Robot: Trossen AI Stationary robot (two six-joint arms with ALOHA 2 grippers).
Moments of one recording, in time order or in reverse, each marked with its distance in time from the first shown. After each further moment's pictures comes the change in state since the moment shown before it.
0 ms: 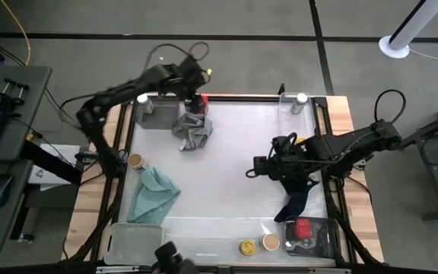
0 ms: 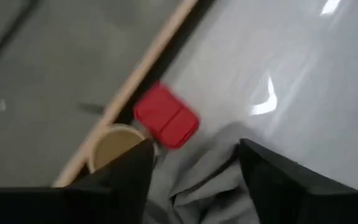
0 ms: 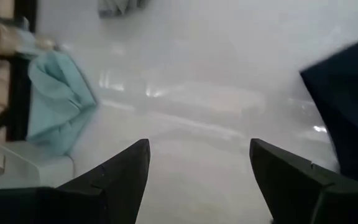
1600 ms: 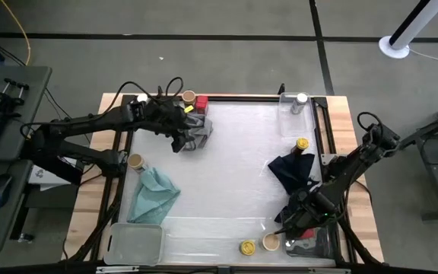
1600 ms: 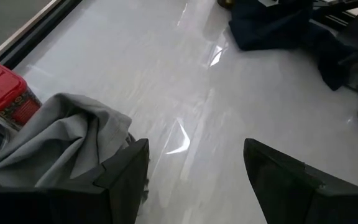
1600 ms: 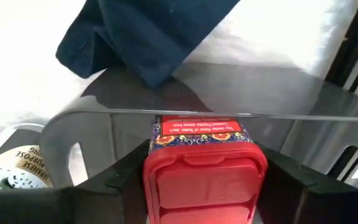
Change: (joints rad) left arm -0.282 -0.577 -0.634 0.372 0.210 -0.239; right arm 0.440 0.053 -0.474 0.239 -0.595 0.628
